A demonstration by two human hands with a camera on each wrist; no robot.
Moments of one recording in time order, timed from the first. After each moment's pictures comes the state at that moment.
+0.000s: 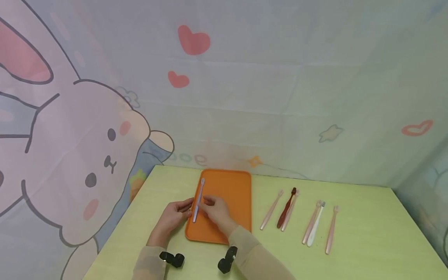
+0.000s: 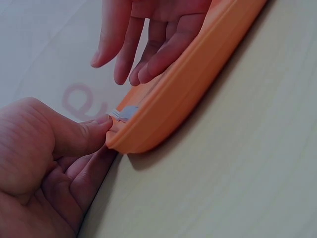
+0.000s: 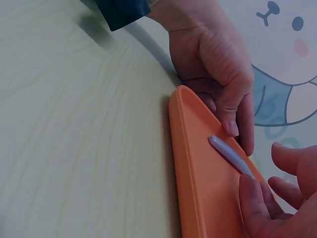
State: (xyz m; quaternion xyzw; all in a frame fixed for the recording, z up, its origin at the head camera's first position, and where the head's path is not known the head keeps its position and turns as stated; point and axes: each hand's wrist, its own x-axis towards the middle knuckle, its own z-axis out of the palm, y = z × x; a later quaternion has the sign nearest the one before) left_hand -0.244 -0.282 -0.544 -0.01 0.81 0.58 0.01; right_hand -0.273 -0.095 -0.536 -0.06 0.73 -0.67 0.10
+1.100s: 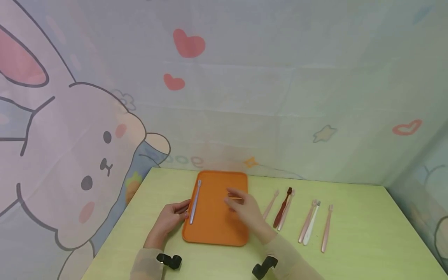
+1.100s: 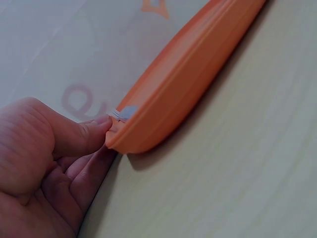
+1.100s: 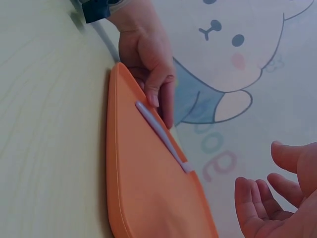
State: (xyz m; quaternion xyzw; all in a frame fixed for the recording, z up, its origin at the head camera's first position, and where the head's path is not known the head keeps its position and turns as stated) left_hand -0.245 -0.281 -0.546 -0.02 0.81 0.59 0.02; right_hand -0.256 0.012 -0.494 -0.12 0.74 -0.66 0.03
